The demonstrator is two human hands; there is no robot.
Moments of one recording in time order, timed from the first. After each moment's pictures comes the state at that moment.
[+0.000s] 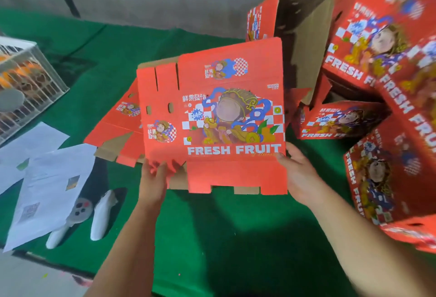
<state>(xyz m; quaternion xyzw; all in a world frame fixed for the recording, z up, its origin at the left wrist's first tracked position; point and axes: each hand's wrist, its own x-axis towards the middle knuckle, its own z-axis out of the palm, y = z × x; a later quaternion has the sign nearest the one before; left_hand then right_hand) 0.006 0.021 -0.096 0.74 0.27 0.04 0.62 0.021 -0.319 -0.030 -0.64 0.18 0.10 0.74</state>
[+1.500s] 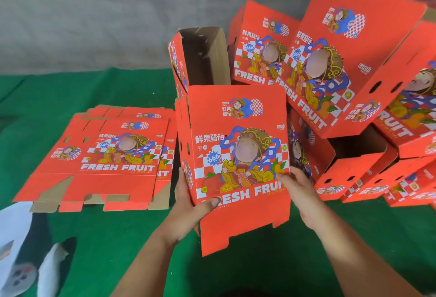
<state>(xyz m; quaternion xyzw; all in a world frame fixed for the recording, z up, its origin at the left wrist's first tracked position) -0.051 -0.133 -0.049 0.73 -0.11 -0.21 0.65 -0.107 -0.438 -0.030 -0.72 0.33 -0.04 0.61</state>
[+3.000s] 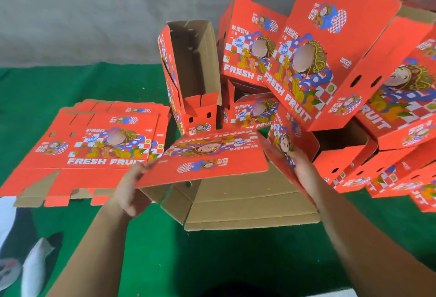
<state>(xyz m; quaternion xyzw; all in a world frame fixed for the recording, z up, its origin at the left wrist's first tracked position) 0.002 -0.075 -0.028 0.53 0.07 -0.29 0.79 -0.092 -0.475 0.007 -0.66 0.27 -0.06 0.70</state>
